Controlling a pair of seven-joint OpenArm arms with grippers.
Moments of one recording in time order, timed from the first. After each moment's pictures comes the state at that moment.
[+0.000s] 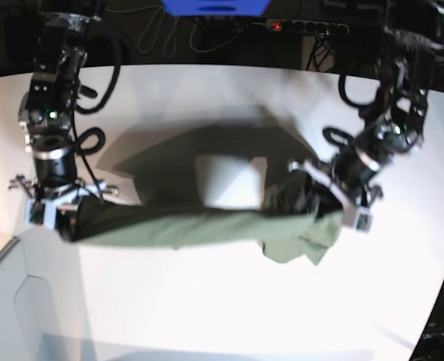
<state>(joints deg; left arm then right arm) 7.1 -21.6 7.3 99.7 -32.5 -10.4 28.2 -10.1 0.1 15.0 102.6 -0.7 10.1 -13.5</state>
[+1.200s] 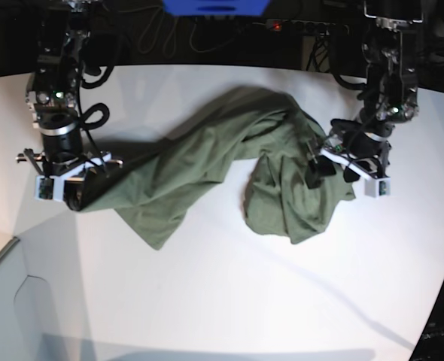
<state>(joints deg) 9.8 -12.1 -5.5 86.8 -32.4 -10.2 27.8 -14.2 0.2 15.2 99.9 -0.7 10.0 -13.7</state>
